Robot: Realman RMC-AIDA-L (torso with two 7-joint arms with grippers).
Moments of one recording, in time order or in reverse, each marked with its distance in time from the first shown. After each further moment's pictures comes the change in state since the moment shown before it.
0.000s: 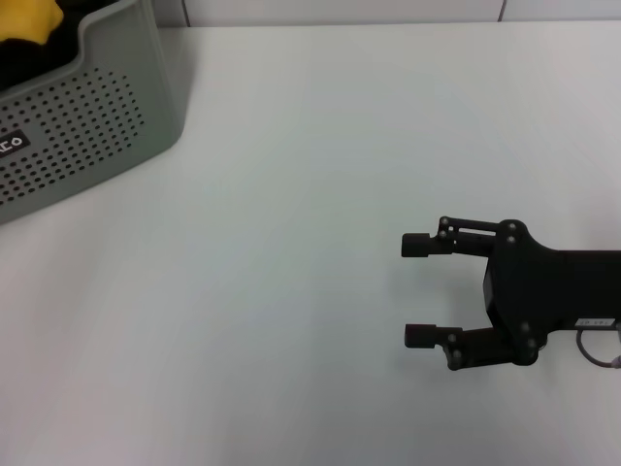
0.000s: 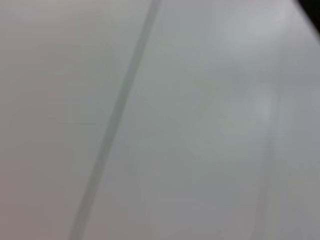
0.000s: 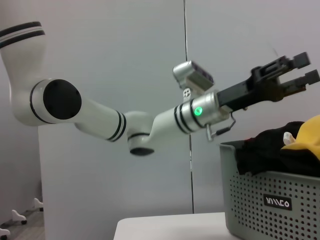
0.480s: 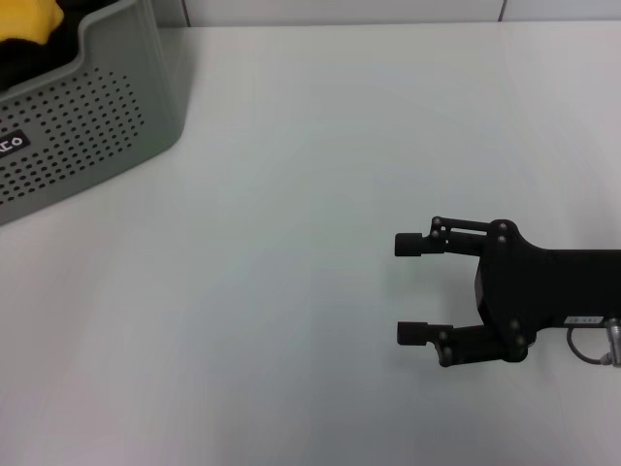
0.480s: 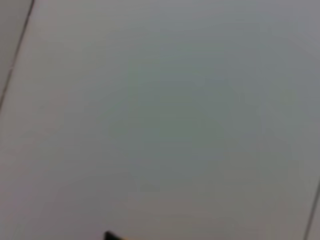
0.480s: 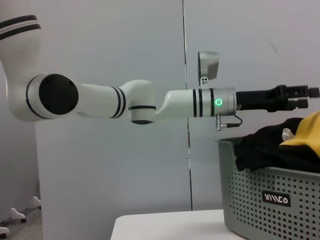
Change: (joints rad) left arm -0.013 -0.001 0.011 0.260 0.325 -0.580 -0.252; right arm 0.031 0.001 -0.001 0.057 -0.001 -0.013 -0.033
